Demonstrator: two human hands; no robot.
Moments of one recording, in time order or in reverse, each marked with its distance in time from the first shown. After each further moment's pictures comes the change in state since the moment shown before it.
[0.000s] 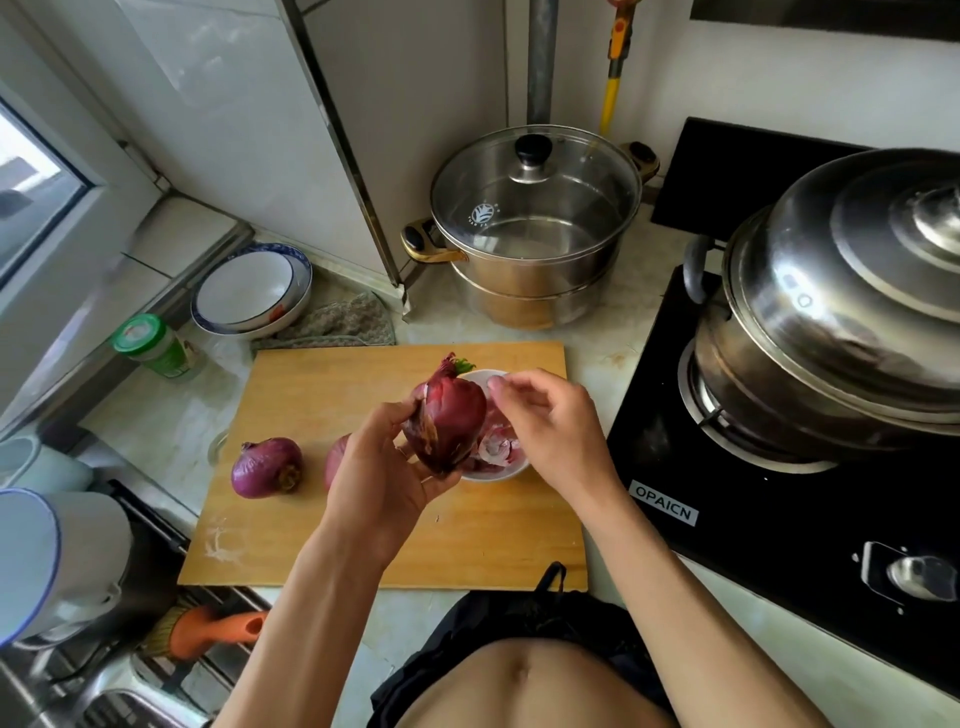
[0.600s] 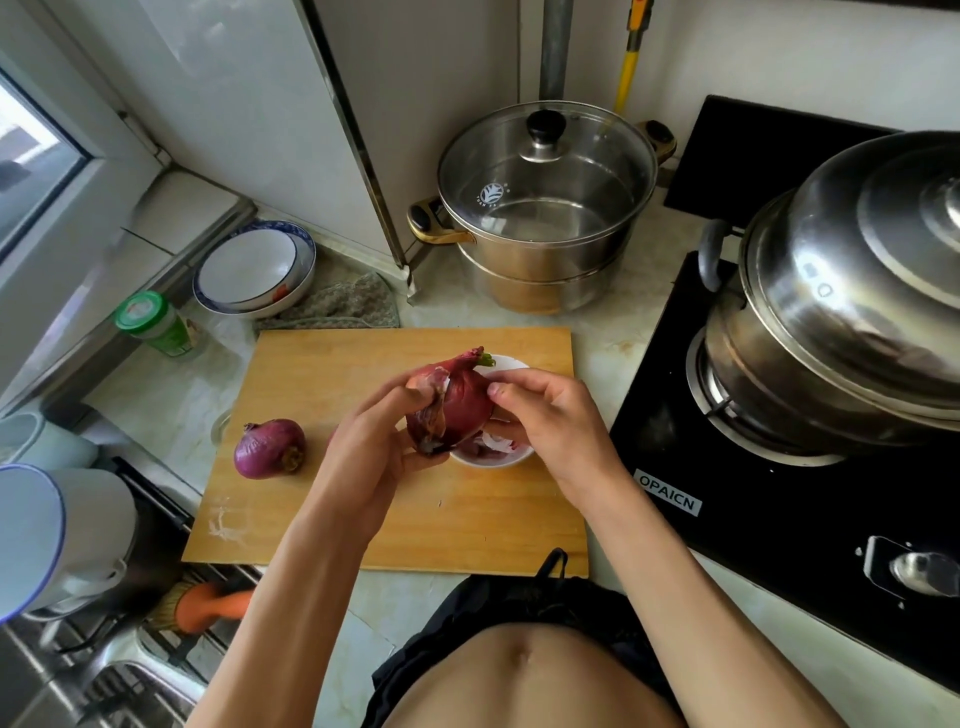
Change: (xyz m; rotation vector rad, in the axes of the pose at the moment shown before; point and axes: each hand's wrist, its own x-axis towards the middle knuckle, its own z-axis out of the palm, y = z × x) left_hand 0.004 0.011 -0.011 0.352 -0.049 0.156; right_hand -0.002 -0.003 0.002 0.365 -0.124 0.262
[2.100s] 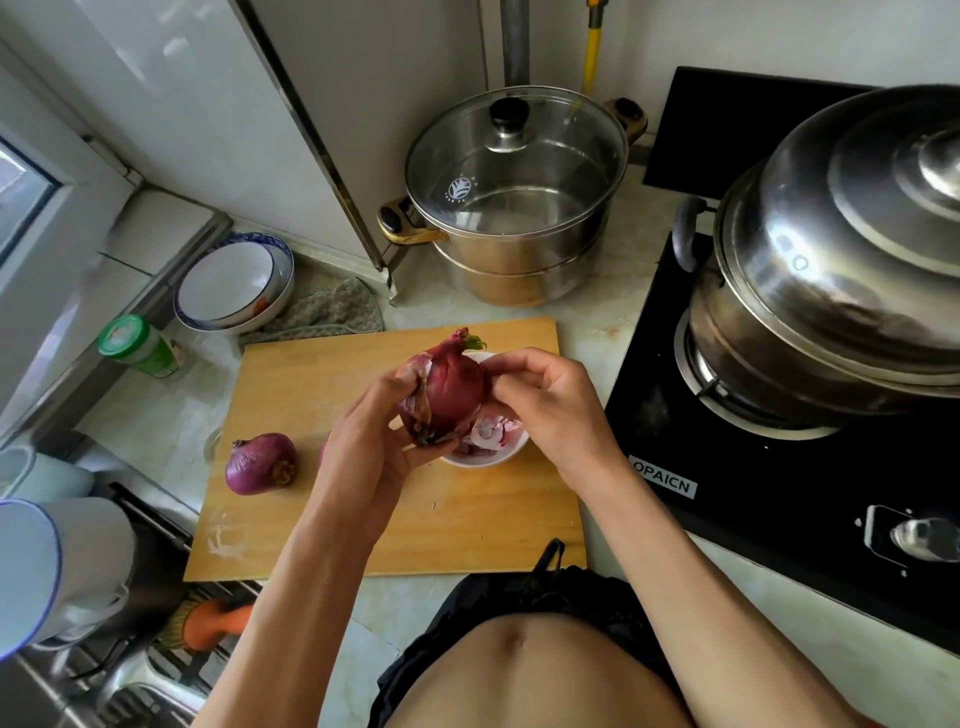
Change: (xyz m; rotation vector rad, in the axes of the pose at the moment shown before) left_hand 0.011 -0.005 0.012 -0.164 0.029 0.007; right_hand 0.006 -0.002 -0.012 -0.018 0.039 -0.039
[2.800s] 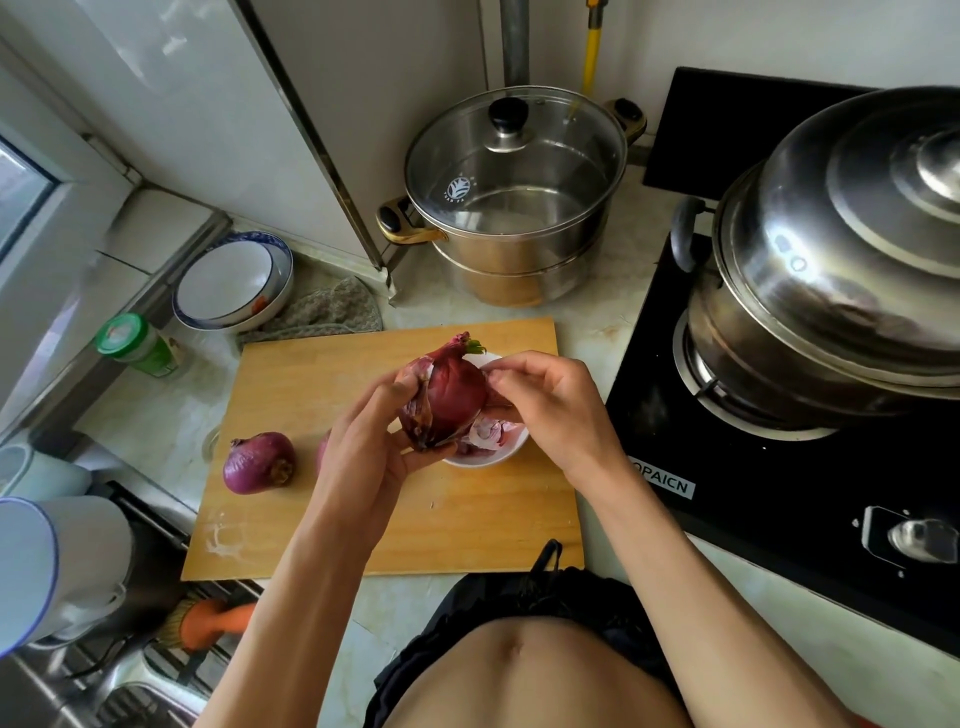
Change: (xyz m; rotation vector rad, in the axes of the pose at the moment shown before) left_hand -0.009 0.002 0.006 0.074 0.014 0.042; right_hand -0.002 -0.004 -0.004 -0.083 0.003 -0.082
